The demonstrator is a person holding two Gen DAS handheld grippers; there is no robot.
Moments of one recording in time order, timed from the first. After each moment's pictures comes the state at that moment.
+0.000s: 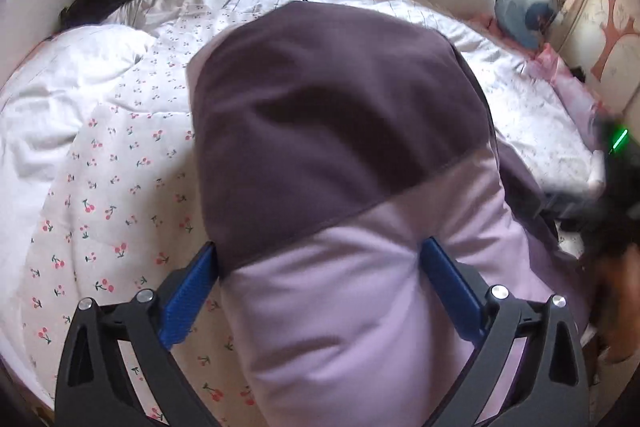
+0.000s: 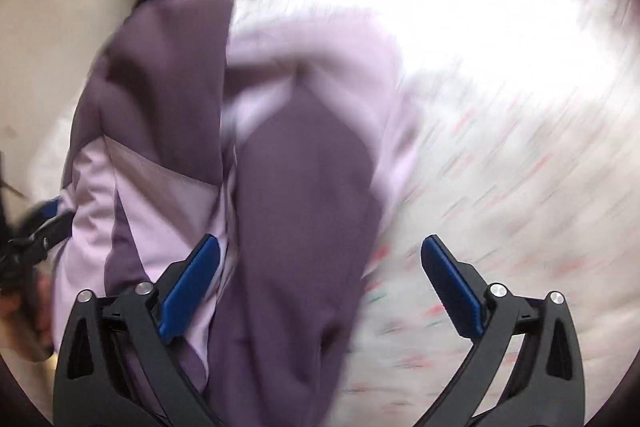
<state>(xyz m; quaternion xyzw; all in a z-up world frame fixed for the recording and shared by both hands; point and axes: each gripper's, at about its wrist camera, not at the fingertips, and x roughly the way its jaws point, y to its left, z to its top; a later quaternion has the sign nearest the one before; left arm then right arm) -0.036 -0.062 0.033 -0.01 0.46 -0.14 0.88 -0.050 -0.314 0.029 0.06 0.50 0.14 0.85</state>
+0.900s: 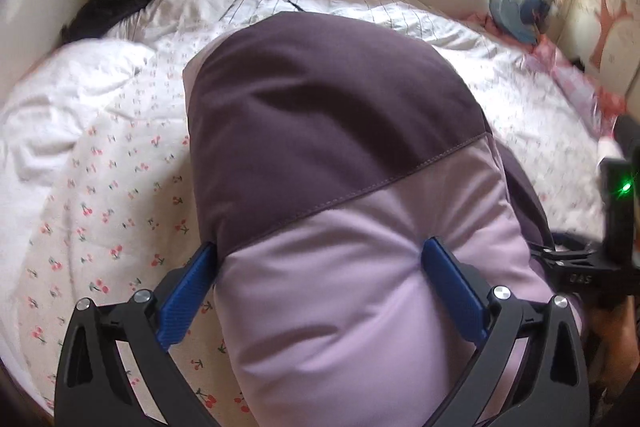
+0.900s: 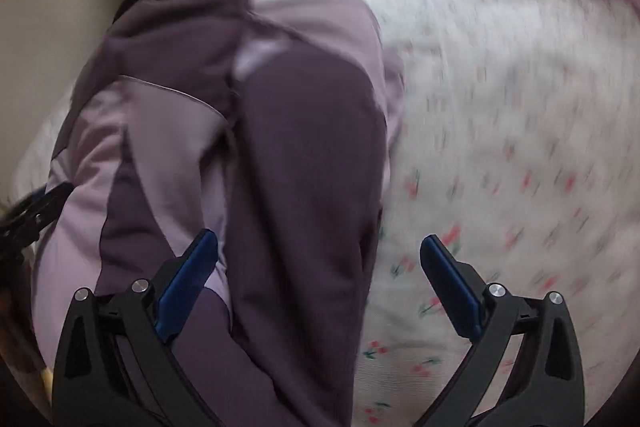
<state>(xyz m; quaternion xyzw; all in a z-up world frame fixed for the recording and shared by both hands) -0.058 -0.056 0.023 0.02 0.43 -0.13 0.89 -0.095 -0.298 -0.030 0.16 0.50 0.11 0.84</state>
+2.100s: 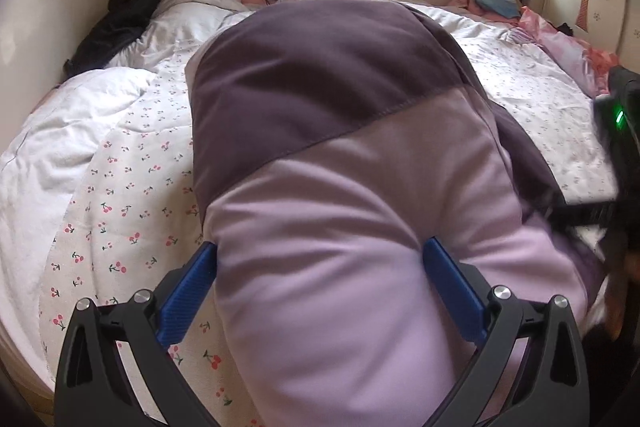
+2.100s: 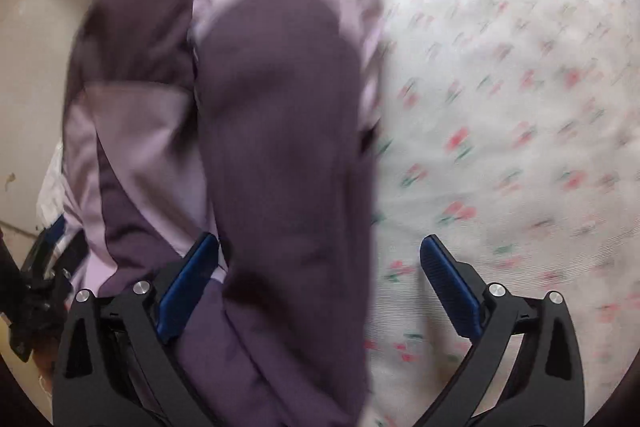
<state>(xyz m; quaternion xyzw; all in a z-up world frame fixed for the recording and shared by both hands) -0.103 -0.058 0.023 0.07 0.41 -0.14 0.90 -0.118 -0.321 -0.011 0.18 0.54 0.09 0.81</state>
